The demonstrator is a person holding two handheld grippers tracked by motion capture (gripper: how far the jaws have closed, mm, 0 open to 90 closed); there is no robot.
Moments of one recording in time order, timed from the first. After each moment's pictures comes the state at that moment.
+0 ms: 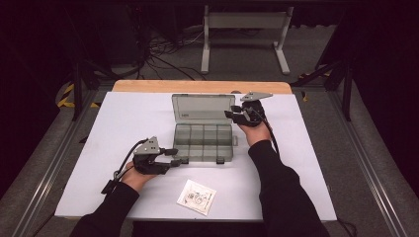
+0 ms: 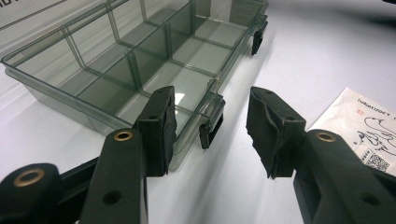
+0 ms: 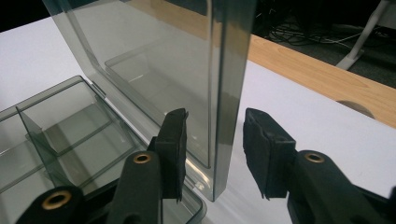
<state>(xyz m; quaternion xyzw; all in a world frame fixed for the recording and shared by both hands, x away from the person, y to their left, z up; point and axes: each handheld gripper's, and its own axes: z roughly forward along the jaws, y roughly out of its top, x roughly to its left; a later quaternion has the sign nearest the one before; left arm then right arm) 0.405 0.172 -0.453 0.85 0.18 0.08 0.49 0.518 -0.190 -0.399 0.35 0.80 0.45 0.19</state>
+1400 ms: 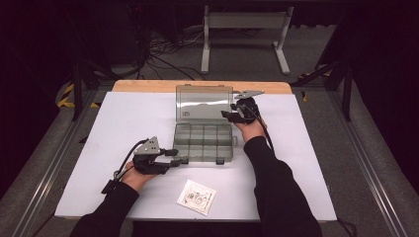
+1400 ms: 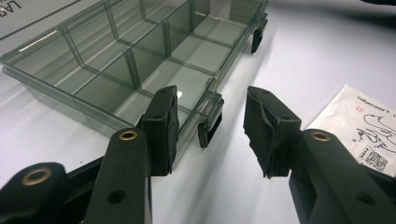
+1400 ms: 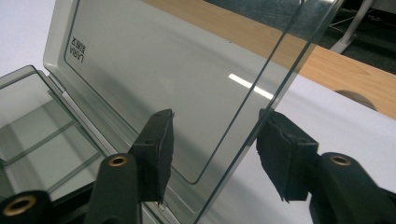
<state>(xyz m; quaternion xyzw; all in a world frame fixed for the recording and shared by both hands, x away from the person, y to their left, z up) 0.404 0.172 -0.452 0.86 0.18 0.08 0.48 0.543 -0.179 -0.415 0.37 0.81 0.42 0.19</state>
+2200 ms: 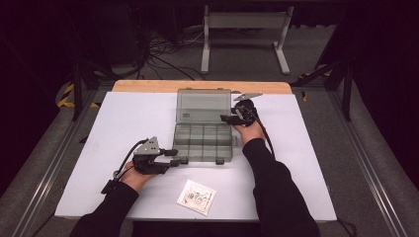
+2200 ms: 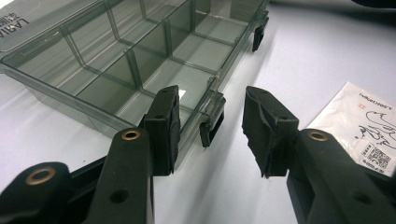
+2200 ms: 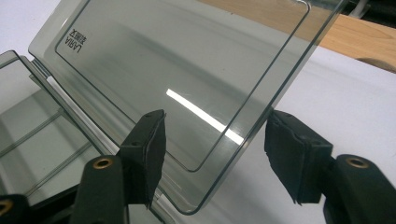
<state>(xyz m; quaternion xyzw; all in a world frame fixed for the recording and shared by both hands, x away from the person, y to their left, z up) 0.405 0.173 -0.452 0.86 0.17 0.08 0.48 0.548 -0.179 -0.431 0.40 0.81 0.41 0.16</state>
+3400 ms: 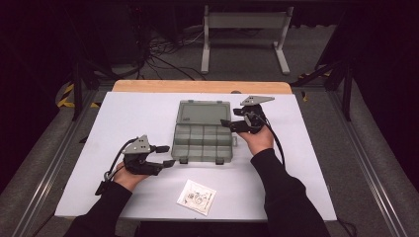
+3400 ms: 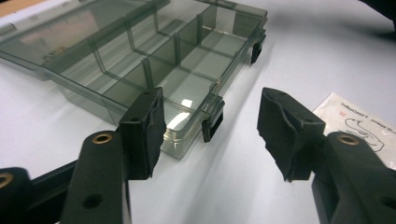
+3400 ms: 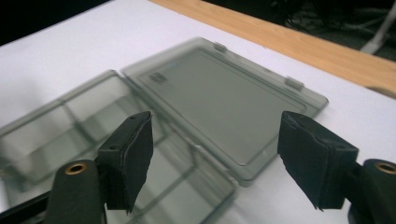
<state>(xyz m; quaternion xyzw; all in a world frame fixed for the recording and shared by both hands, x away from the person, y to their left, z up) 0.395 0.194 -0.435 0.84 0.19 0.09 0.50 0.485 -0.184 -0.385 0.34 0.80 0.47 0.16</state>
